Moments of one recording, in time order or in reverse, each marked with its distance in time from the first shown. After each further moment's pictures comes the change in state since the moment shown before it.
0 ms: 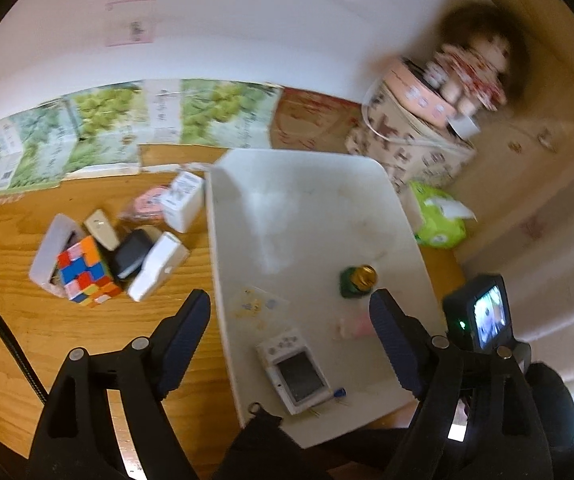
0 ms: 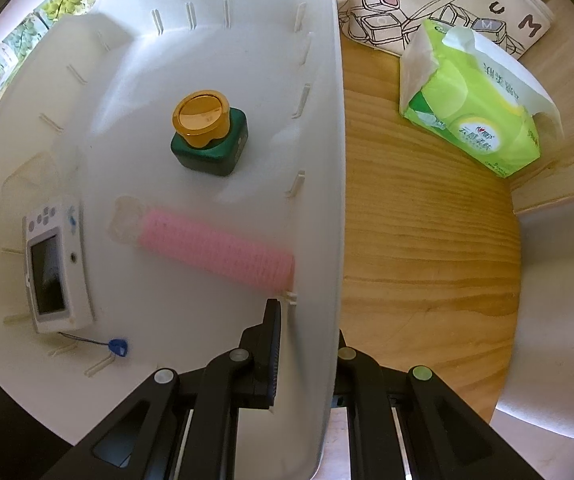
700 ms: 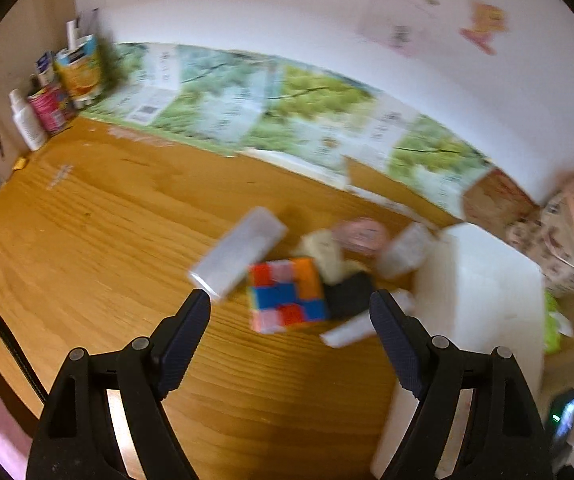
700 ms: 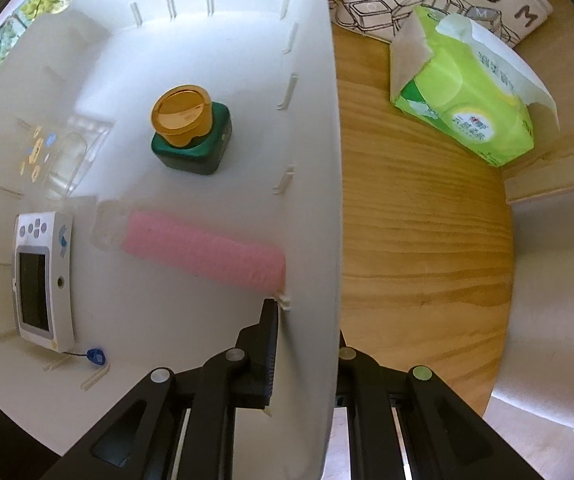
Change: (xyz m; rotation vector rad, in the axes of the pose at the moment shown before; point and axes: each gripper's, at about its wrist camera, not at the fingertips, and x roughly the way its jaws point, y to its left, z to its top) left arm 0.003 0.173 0.012 -0.368 -0.051 0.325; right arm 0.013 0.006 0.013 0.045 0.055 -0.041
